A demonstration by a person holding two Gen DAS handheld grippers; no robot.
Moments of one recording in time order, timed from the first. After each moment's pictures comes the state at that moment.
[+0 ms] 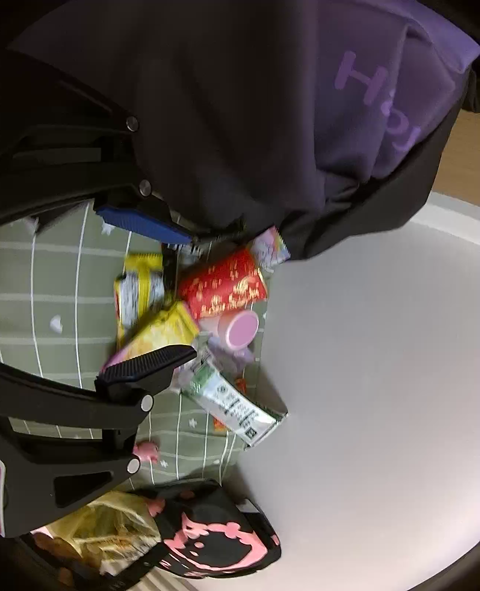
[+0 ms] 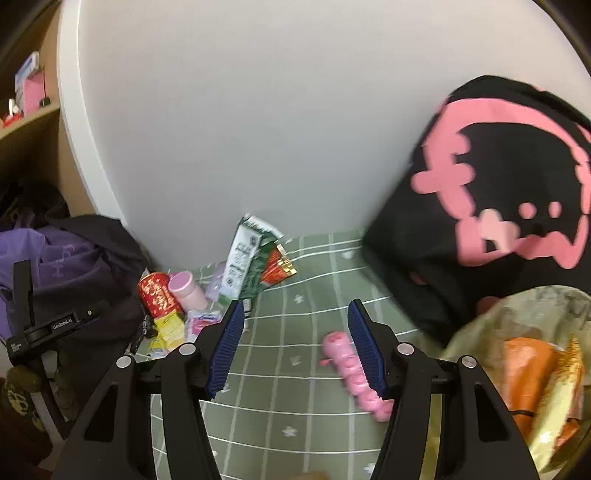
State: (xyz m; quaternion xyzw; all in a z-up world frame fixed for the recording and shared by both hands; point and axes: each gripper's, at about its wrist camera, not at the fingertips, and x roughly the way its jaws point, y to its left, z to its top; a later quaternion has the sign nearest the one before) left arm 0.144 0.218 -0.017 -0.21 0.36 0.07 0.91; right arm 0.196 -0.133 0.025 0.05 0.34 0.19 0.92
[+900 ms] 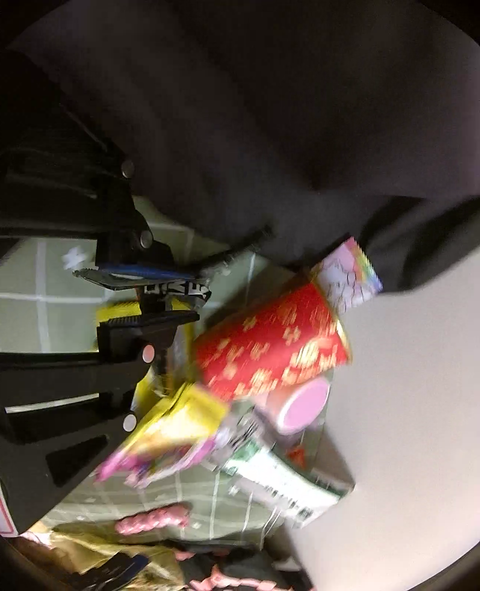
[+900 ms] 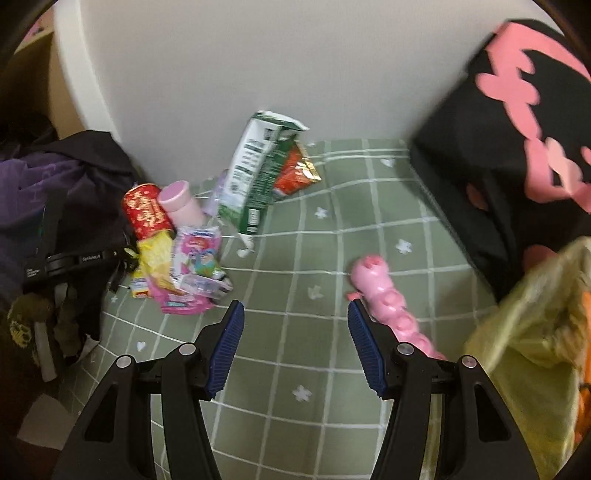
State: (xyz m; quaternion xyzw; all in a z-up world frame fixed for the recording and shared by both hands) left arm 0.201 0.231 -0.093 -0.19 0.47 0.07 0.86; right arm 0.205 -0.089 -0.052 0.00 0.44 0.23 0.87
